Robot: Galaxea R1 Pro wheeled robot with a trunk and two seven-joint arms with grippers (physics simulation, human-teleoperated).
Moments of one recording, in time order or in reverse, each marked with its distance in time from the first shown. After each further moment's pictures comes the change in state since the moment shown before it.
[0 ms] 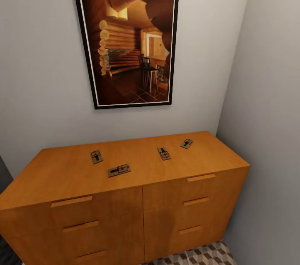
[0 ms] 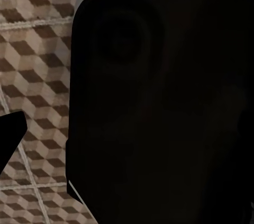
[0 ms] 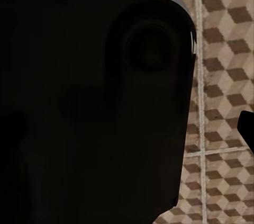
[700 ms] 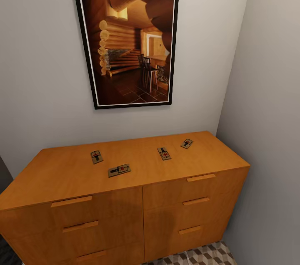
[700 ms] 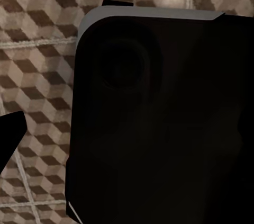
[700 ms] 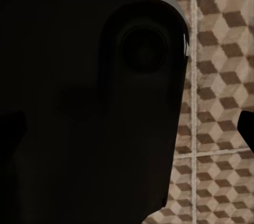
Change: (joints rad) left arm 0.001 0.000 -0.001 -0.018 0.009 -0.046 0.004; right arm -0.003 -0.007 0.009 0.006 0.028 -0.003 -0.007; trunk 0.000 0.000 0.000
